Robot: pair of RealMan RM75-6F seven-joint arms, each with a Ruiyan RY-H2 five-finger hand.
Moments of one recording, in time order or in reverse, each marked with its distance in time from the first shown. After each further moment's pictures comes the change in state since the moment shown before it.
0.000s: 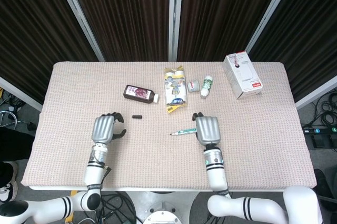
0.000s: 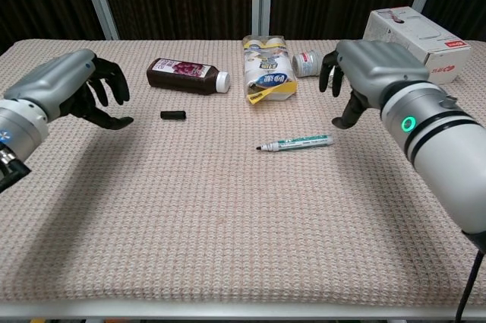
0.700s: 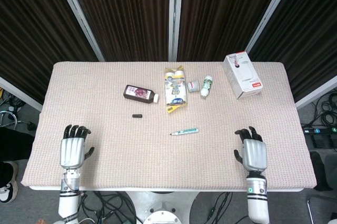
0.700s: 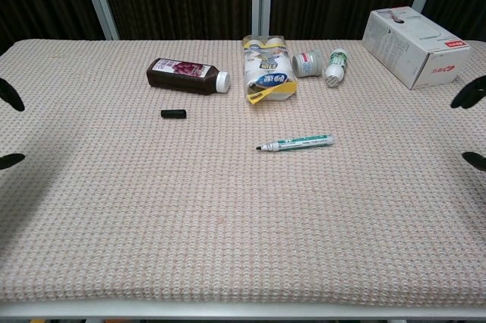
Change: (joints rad) left arm 0.274 0.066 0.206 -0.013 0.208 0.353 0.160; right arm -0.369 0.225 -0.256 -0.130 -0.245 0.243 0.315
